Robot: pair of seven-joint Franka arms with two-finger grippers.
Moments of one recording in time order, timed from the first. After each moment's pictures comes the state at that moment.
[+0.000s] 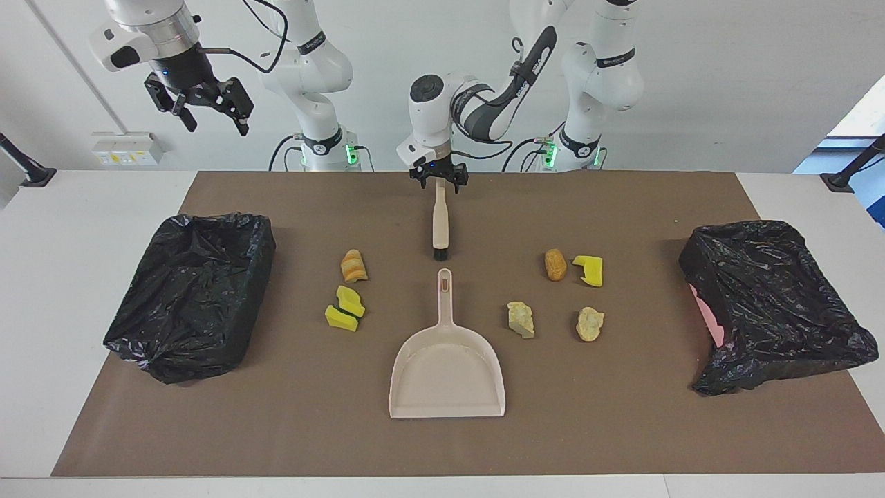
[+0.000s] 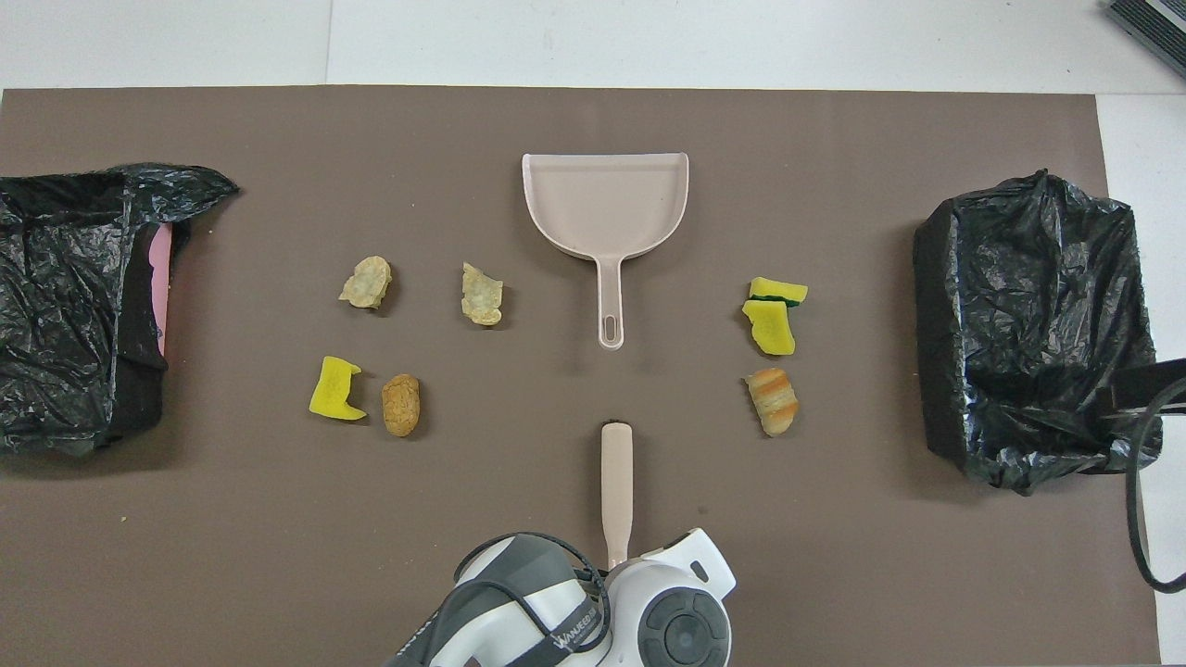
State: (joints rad) left arm -1.05 0.12 -0.03 -2.16 -0.07 2.16 -0.76; right arm -0.01 -0.17 -0.04 -1.61 -0.01 1.36 0.07
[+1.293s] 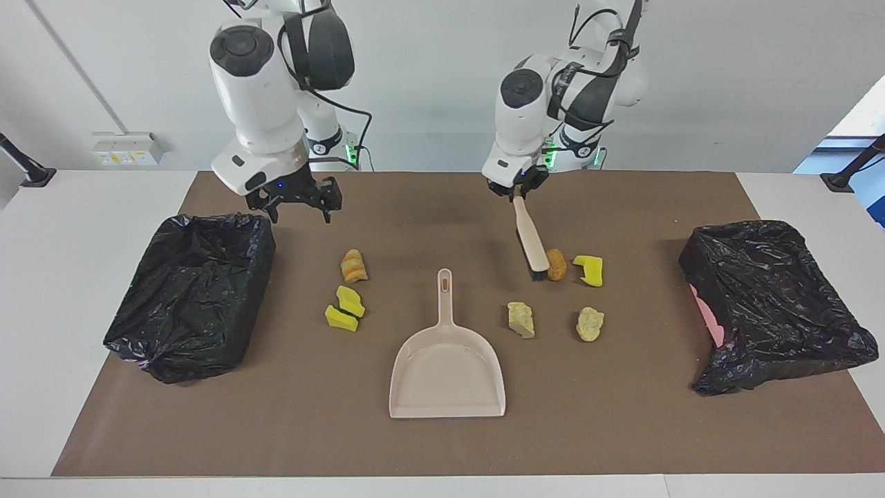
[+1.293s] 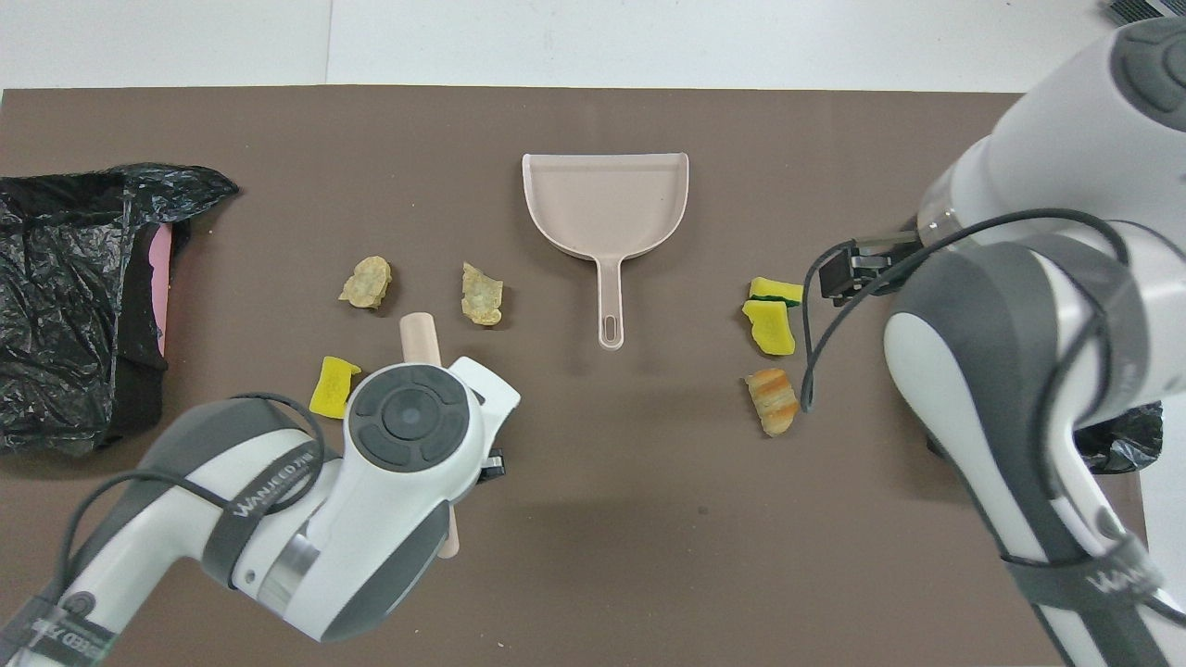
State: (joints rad) left arm -0.63 -0.06 0.03 -2.09 0.05 1.81 -0.75; right arm 0.20 0.23 0.04 -1.50 -0.06 1.64 0.24
